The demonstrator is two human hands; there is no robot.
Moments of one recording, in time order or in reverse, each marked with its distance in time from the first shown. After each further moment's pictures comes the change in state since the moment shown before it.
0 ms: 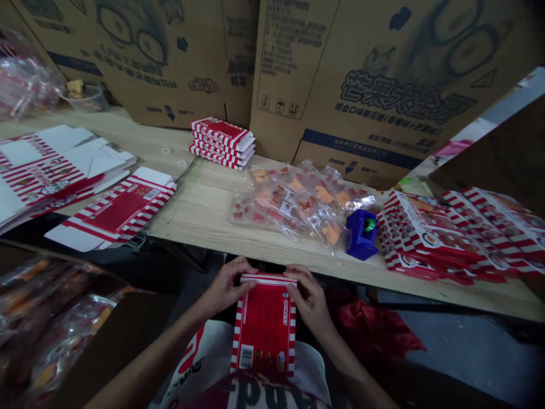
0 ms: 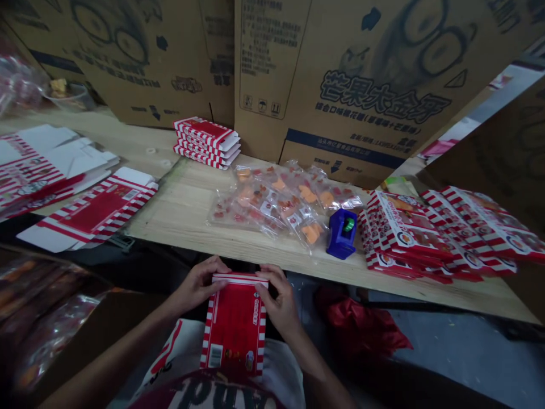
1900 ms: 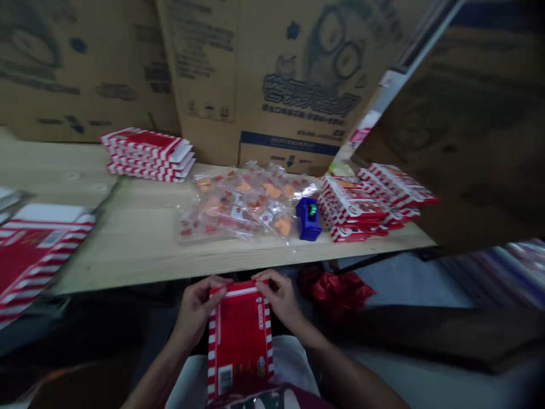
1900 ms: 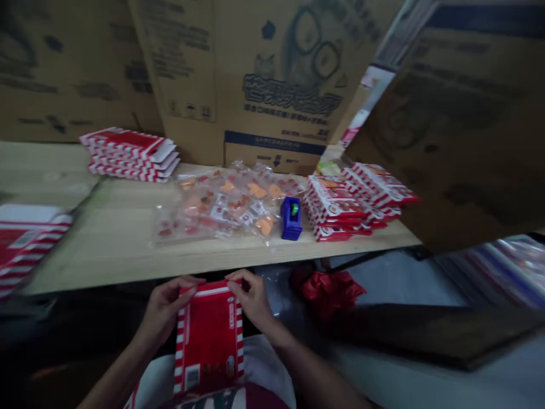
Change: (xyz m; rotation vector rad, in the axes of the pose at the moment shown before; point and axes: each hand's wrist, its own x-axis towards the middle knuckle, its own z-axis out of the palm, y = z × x) left_hand 0.009 -0.010 0.031 -0.392 0.144 -0.226; right_hand -0.010 0.013 0.004 0.085 0.203 0.090
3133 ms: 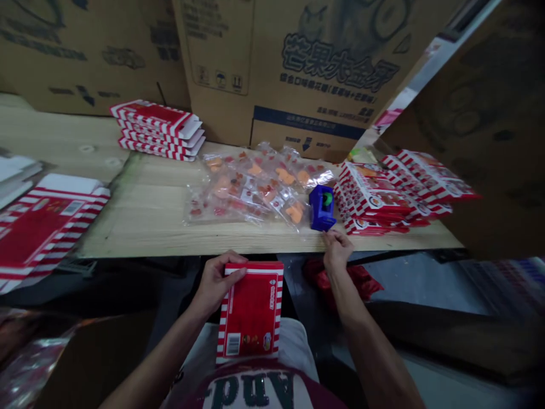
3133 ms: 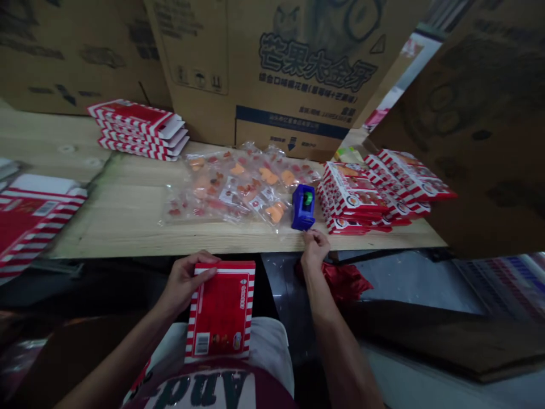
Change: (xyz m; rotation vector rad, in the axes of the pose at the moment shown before) left_hand 0.006 0.006 0.025 0.035 -0.028 0.053; right_hand 0.079 0.058 -0.132 0.017 0.725 0.001
